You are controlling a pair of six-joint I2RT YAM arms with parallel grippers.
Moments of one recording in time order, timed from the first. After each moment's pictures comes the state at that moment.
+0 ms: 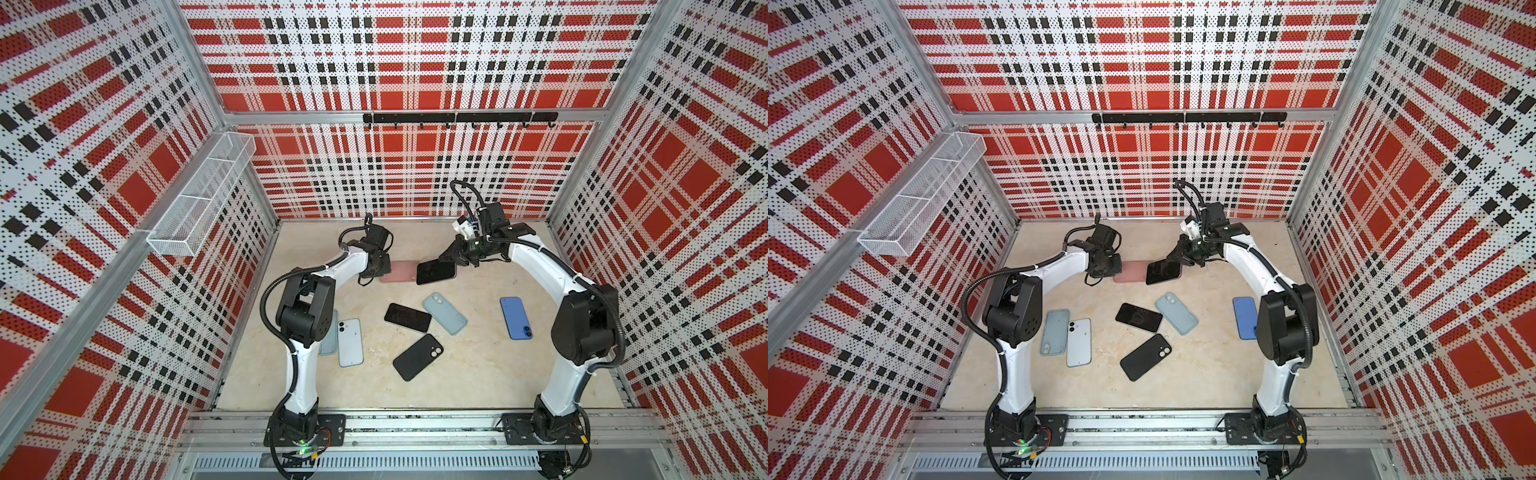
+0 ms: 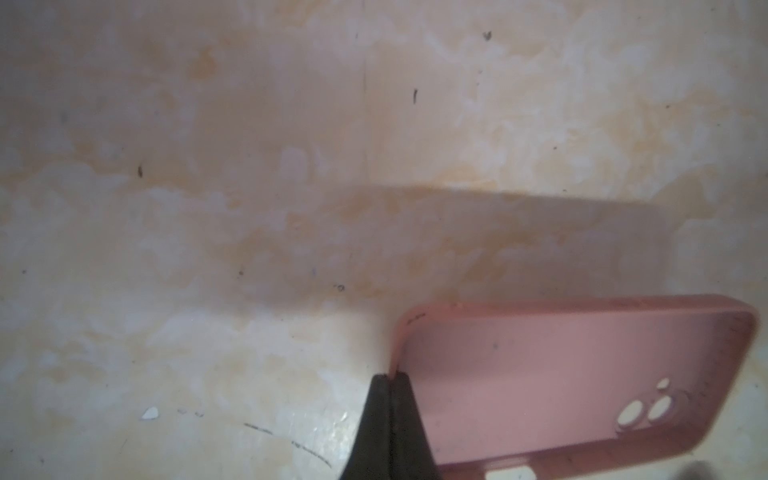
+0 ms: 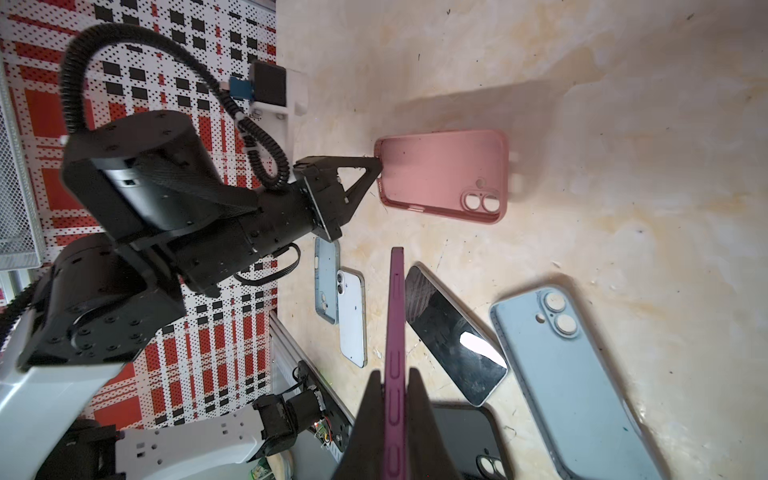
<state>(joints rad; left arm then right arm) -0.38 2.10 1.61 -0.60 -0.08 -0.44 0.31 1.87 1.64 -0.74 -0.70 0.49</state>
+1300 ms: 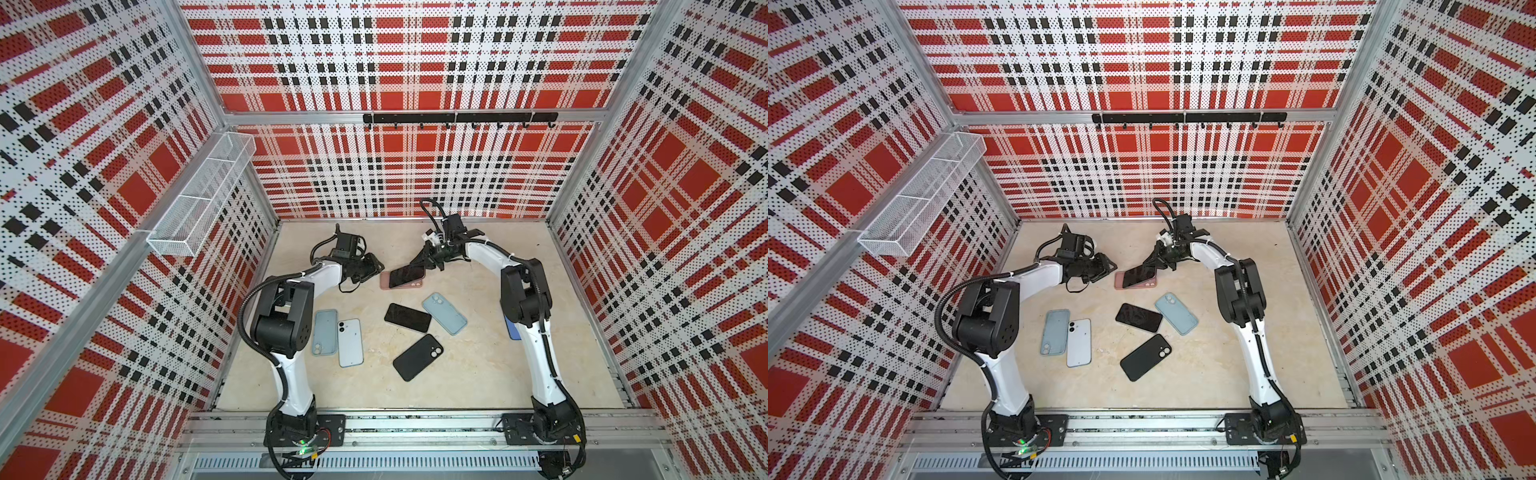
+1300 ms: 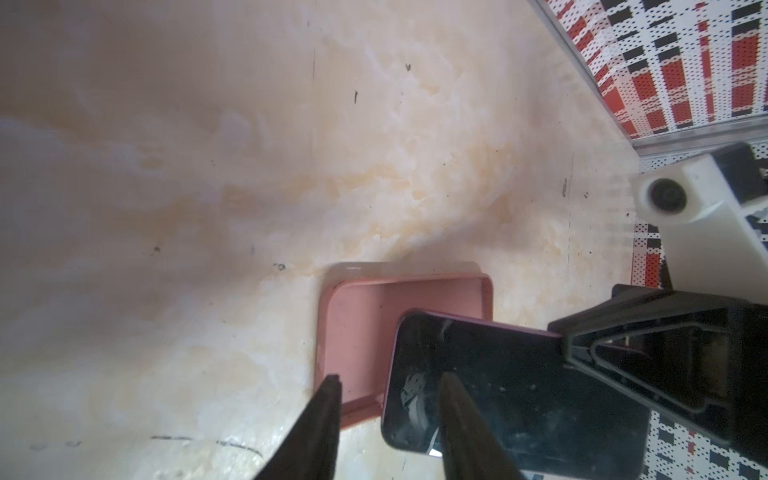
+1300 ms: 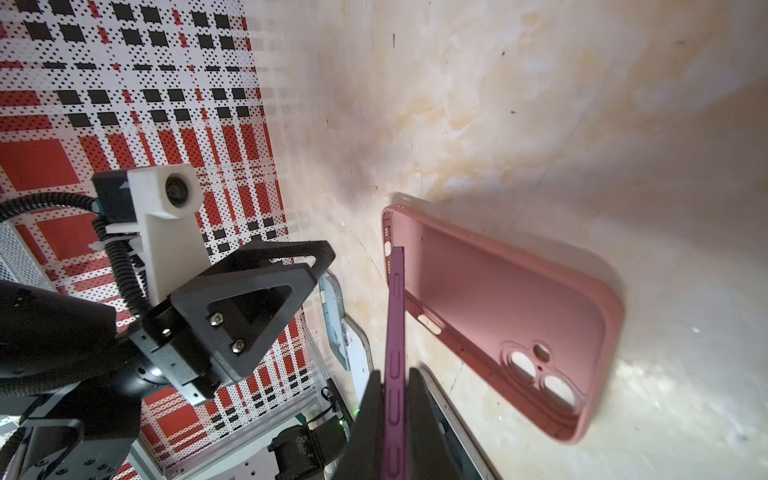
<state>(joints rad) -0.21 1.94 1.26 -0.18 0.41 -0.63 0.38 2.42 2.02 -0.61 -0.87 0.65</state>
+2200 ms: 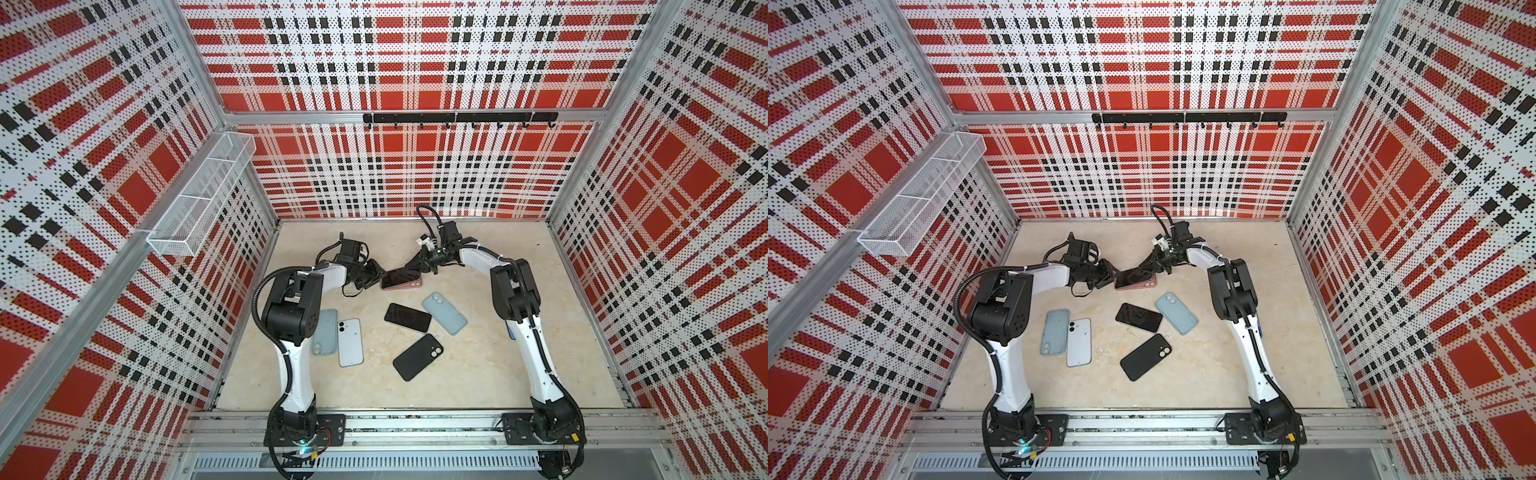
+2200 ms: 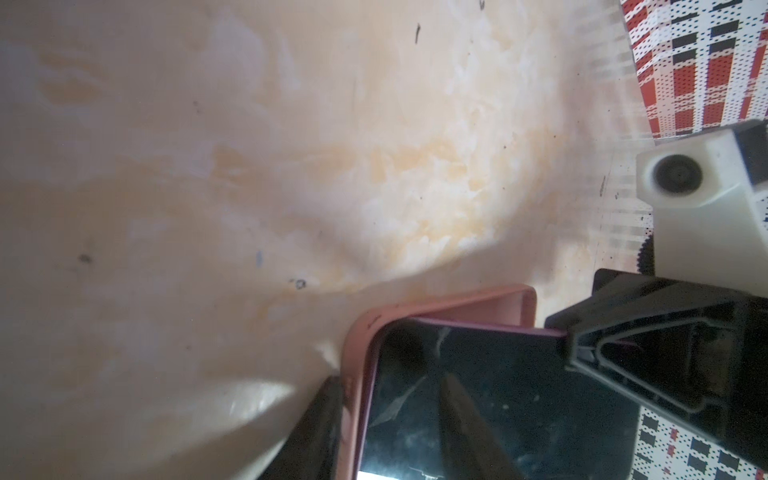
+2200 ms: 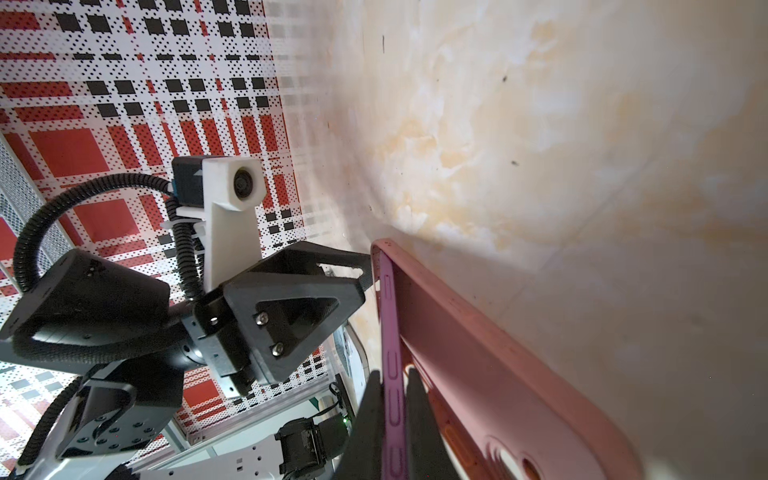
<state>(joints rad) -0.22 2.06 1.26 -0.12 0.47 -0.69 0.38 2.56 2.05 -0.47 -0.98 0.66</state>
